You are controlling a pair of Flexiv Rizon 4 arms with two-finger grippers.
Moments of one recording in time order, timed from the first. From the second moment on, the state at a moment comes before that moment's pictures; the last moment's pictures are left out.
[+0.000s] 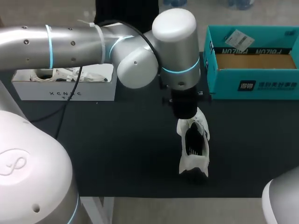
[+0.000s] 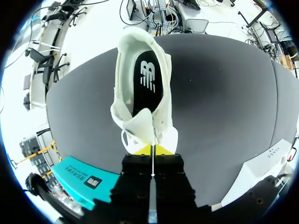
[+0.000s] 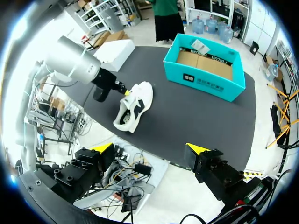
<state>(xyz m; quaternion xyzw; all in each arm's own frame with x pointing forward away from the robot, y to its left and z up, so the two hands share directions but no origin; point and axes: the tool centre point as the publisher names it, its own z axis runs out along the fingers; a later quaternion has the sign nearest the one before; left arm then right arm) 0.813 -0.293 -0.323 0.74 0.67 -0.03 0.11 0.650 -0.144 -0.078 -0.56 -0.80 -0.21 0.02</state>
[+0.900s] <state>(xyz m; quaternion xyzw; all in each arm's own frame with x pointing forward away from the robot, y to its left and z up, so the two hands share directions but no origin) 0.801 -0.288 -0.337 0.71 0.70 -0.04 0.08 0.650 -0.144 -0.078 -0.56 -0.80 -0.21 0.02</state>
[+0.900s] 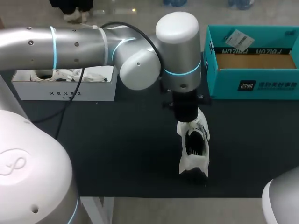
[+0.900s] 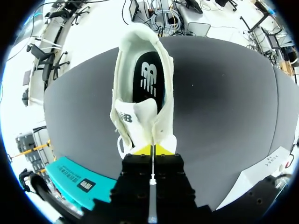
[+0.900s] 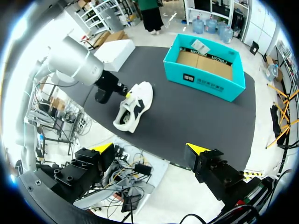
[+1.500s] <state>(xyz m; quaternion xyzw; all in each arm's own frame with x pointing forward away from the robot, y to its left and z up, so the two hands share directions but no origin) 0.785 -0.258 -0.294 0.60 0.80 -0.03 0.07 0.650 -0.144 -0.078 -0.56 -0.80 -0.21 0.02</state>
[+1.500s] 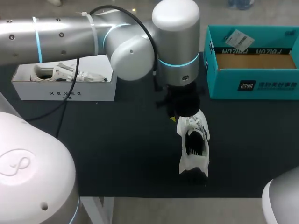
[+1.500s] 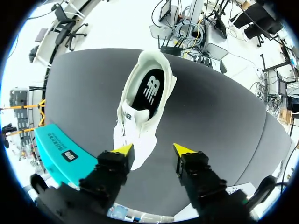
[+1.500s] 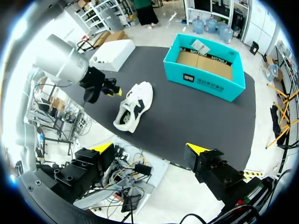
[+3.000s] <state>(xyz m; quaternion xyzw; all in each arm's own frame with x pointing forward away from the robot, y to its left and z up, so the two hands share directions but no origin) 0.667 -0.232 -0.310 0.16 0.99 0.01 -0.03 0.651 -0.144 -0.077 -0.56 -0.80 -0.20 0.02</state>
